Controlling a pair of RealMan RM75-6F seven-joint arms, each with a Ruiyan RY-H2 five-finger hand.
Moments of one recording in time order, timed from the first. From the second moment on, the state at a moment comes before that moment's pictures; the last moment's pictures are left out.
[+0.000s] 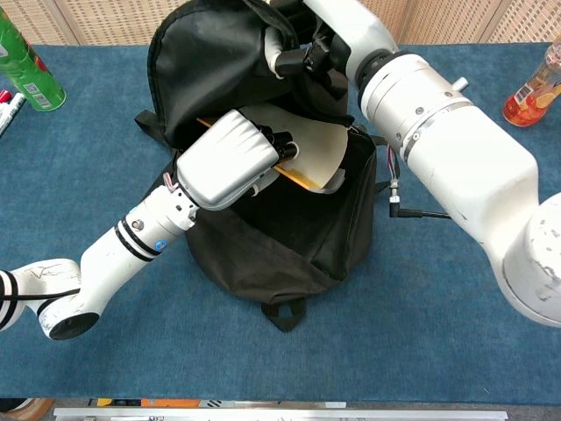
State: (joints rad) left arm -0.72 -2.05 -0.03 -0.80 1.82 1.47 0.27; right arm 0.82 -1.65 0.42 -2.04 -0.74 1.30 -0.34
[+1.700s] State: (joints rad) left arm -0.47 -1.83 -0.06 -1.21 1.66 1.52 0.62; right arm 0.77 -1.58 0.37 -2.02 -0.79 1.26 -0.31
